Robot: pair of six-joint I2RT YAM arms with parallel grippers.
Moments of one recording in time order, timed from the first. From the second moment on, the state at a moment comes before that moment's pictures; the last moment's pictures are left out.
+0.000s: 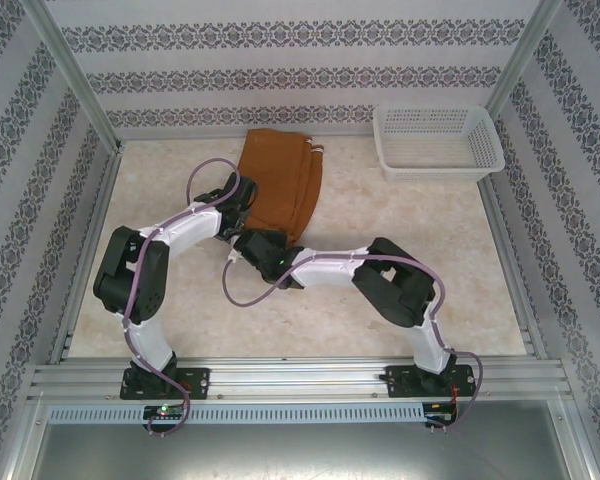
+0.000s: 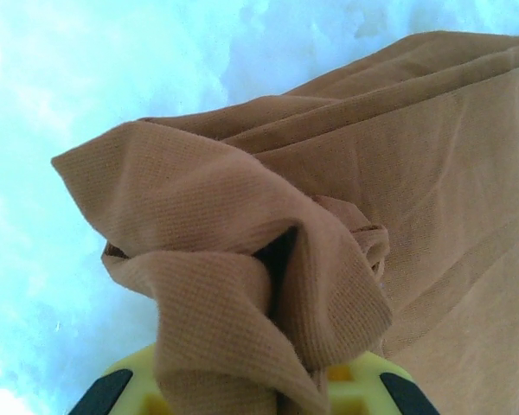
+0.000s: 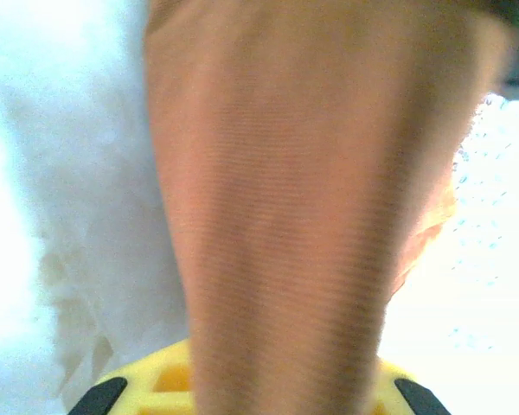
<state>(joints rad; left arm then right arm) -0.37 1.80 1.23 -0.56 -0.29 -1.42 0.99 2.04 1.32 -0.11 0.65 -0.67</state>
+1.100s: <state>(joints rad) -0.35 1.66 1.22 -0.64 -0.23 -1.42 0.66 2.19 1.83 -0.90 -0.21 -0.05</state>
